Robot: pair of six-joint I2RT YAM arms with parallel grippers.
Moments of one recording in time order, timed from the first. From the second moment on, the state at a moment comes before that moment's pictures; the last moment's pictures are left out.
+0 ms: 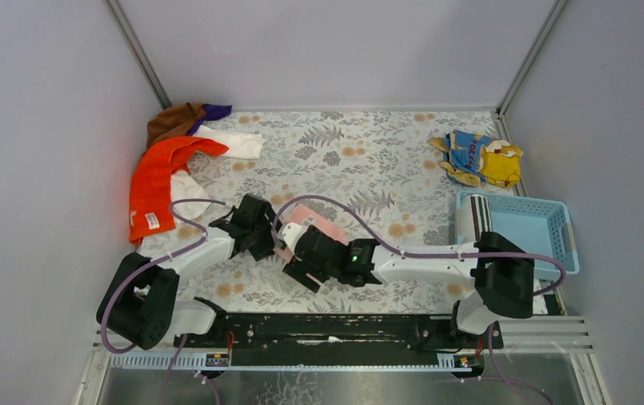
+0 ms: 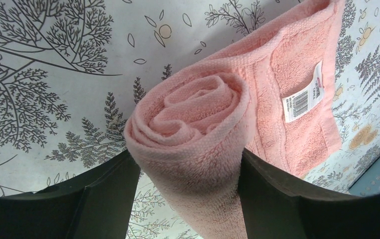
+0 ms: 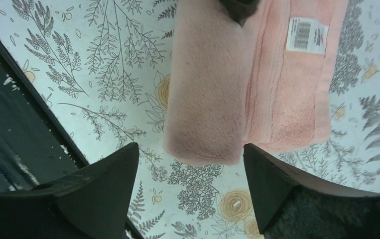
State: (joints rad) left arm -0.42 1.31 0.57 -0.29 0.04 -1.02; right arm 1.24 1.58 1.04 -0.33 0.21 0.10
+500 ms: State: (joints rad) left arm -0.42 1.33 0.58 -0.29 0.05 -1.02; right arm 1.35 1.82 1.11 -0.32 0.46 -0.05
